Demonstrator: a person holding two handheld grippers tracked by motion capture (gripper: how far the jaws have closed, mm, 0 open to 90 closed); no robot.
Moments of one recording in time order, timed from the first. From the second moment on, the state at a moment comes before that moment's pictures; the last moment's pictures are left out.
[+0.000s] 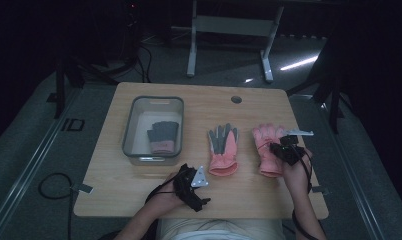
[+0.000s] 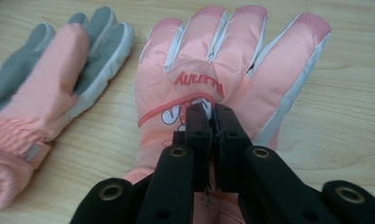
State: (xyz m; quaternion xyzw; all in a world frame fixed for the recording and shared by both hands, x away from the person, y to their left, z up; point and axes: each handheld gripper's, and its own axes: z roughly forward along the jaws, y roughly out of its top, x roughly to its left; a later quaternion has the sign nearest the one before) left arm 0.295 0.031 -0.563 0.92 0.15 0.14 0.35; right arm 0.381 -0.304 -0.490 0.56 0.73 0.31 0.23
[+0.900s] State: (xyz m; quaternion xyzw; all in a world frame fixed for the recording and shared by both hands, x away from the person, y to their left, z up) left arm 0.294 0.032 -0.563 0.92 0.15 0.14 0.35; right arm 0.397 -0.323 -0.500 0.45 0.81 0.31 0.21
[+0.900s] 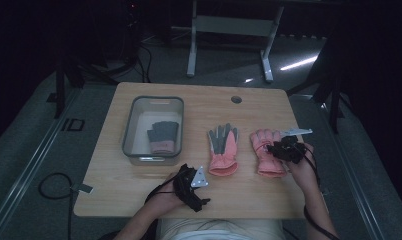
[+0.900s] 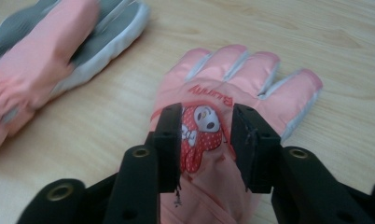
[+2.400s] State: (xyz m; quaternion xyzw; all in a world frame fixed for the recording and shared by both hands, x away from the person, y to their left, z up) left arm 0.295 0.031 -0.563 0.92 0.14 0.13 0.35; right arm 0.385 -0.283 -0.432 0.49 0.77 0.33 0.25
